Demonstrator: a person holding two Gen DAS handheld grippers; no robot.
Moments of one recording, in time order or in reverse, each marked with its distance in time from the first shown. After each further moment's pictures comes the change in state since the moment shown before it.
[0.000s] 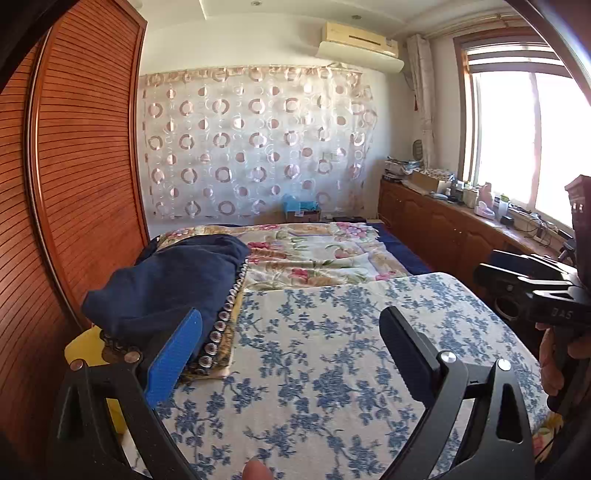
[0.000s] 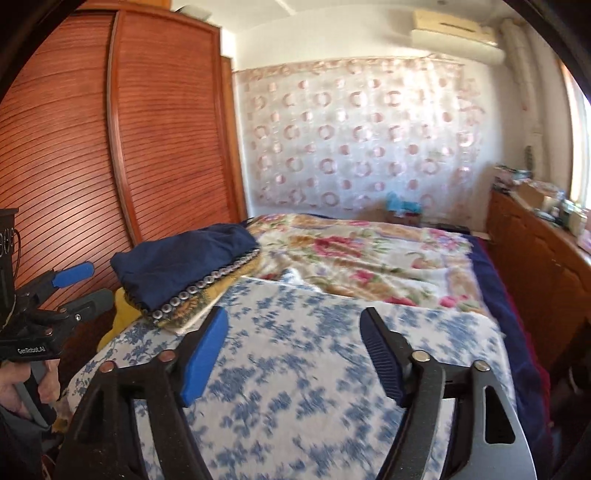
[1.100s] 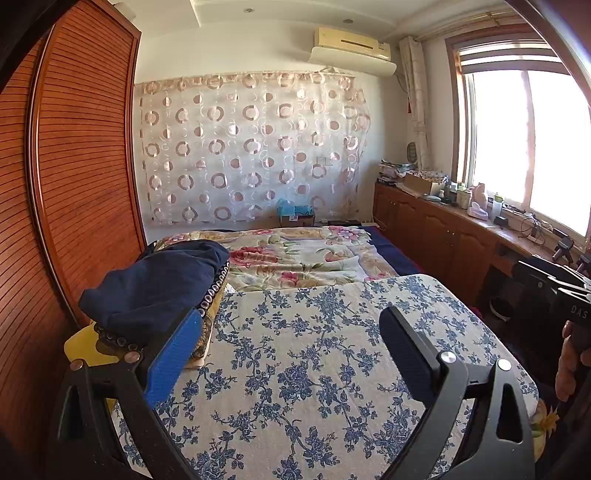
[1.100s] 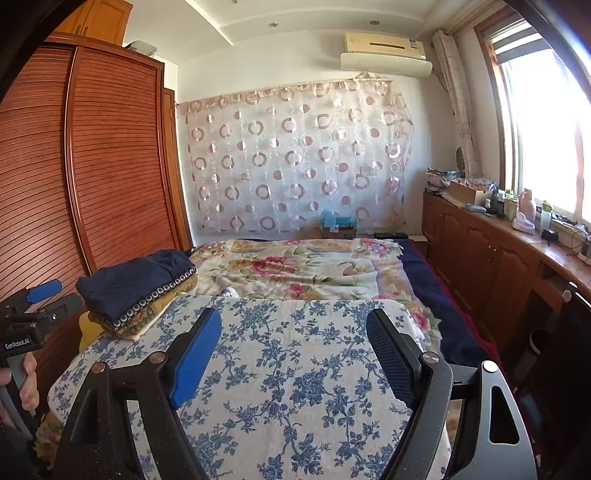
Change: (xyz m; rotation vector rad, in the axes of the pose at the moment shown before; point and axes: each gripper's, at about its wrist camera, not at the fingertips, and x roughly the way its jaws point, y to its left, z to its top) left arm -0.031 -0.045 0.001 0.008 -0.018 0.007; right arm -0.093 0.012 -0.025 0.085 -0.078 -0.183
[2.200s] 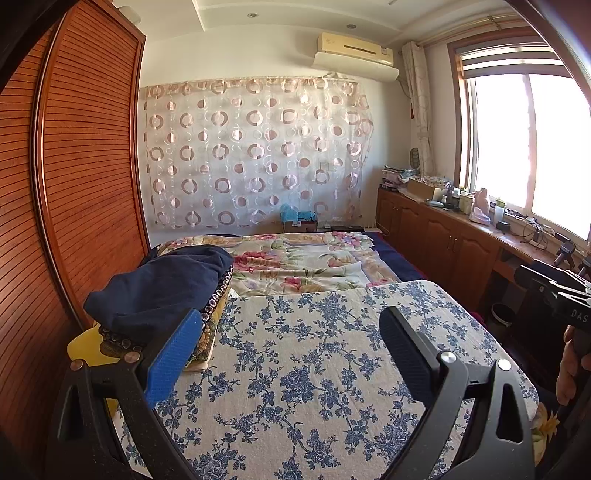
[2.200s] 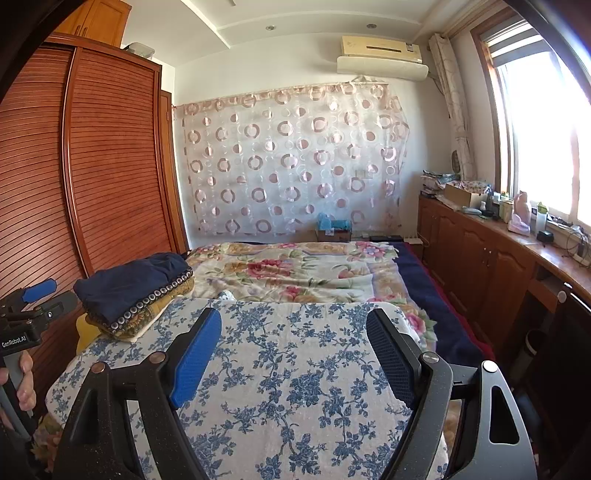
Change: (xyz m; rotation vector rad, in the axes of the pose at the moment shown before) left arm -0.005 0.004 0.004 -0.005 -0.014 0.014; right arm 0.007 -0.027 0.003 -0.013 -0.006 0.008
